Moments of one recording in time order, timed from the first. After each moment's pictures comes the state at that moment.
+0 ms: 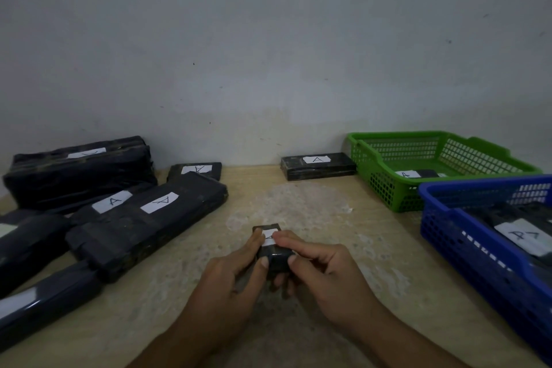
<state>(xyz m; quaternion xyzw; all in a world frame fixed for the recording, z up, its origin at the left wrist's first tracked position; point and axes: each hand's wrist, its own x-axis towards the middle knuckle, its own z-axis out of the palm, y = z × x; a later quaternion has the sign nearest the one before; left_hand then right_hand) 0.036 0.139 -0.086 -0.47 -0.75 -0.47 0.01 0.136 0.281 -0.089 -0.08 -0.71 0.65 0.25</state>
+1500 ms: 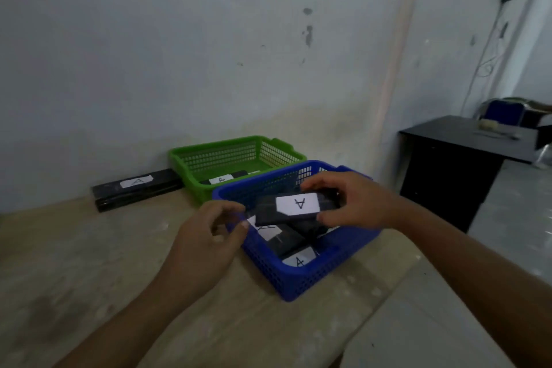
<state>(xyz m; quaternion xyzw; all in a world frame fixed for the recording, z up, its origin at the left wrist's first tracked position) 0.201 0.312 -0.009 -0.57 -0.60 -0.55 -0.08 0.428 0.455 0.058 -0.30 -0.91 0.23 0.18</state>
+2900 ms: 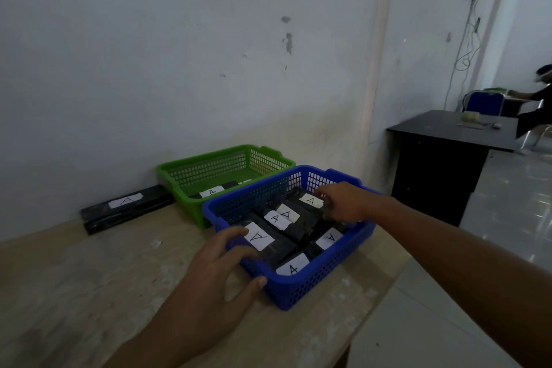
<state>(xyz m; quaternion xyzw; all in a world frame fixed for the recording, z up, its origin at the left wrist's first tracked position) 0.203 0.300 -0.033 -0.74 -0.56 -0.38 0.03 0.422 0.531 0.026 -0.44 -0.90 0.06 0.01</state>
